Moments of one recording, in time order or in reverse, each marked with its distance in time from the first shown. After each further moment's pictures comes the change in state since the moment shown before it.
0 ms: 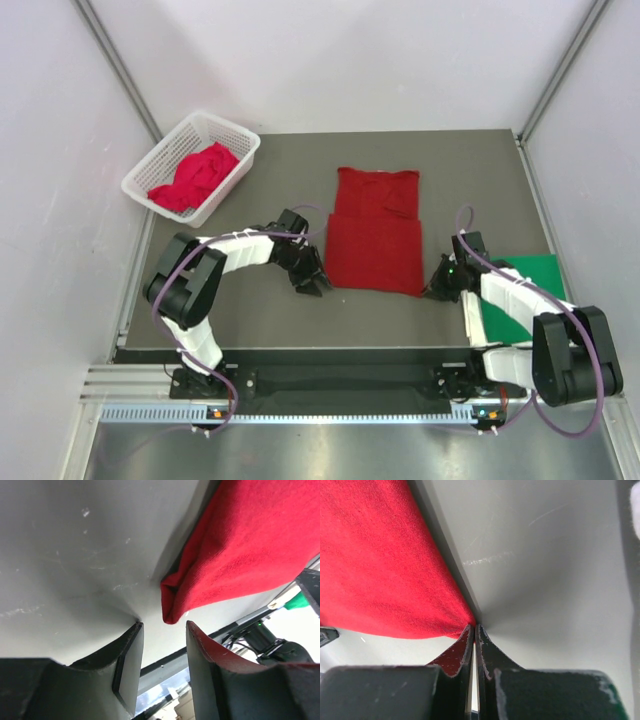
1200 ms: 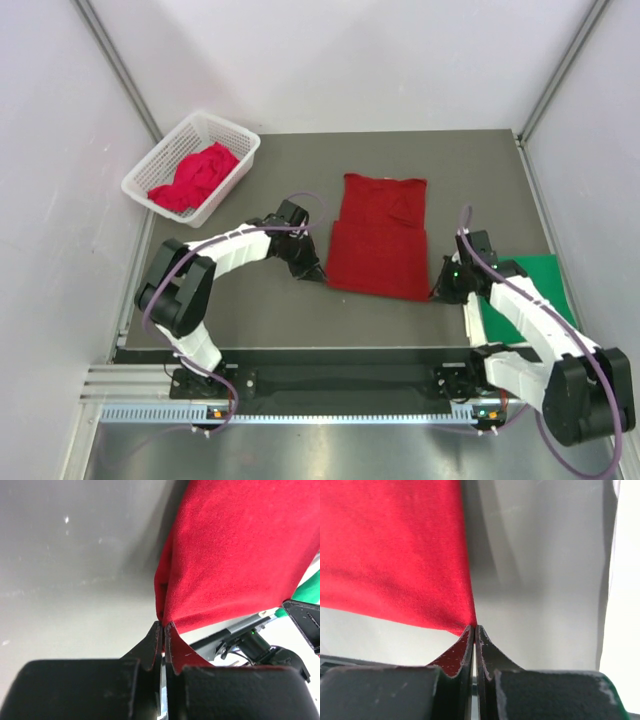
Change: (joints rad) left arm -0.009 -0.060 0.058 -0.044 -0.080 -0.005; right arm 0.034 -0.175 0.073 -0.261 0.041 -0.130
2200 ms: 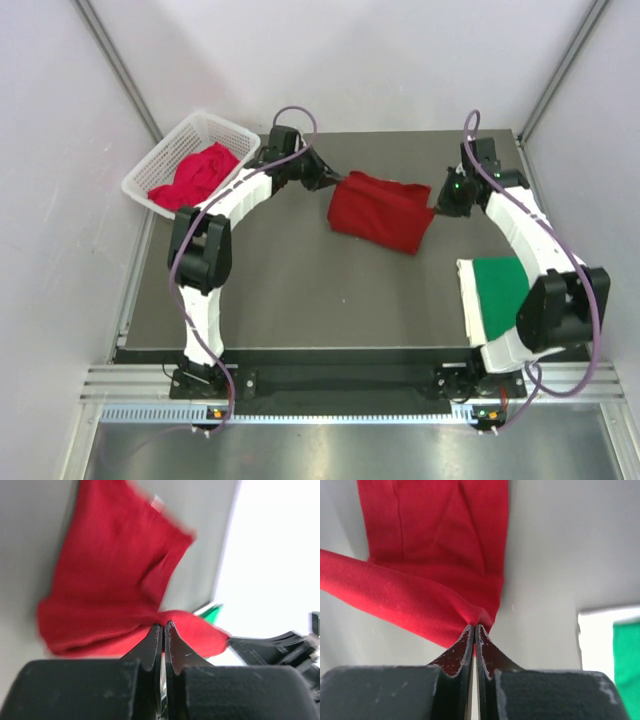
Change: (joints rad) left arm 0.166 0.320 0.648 0.161 0.088 -0.086; right arm -0.063 0.419 0.726 -0.132 0.101 -0.075
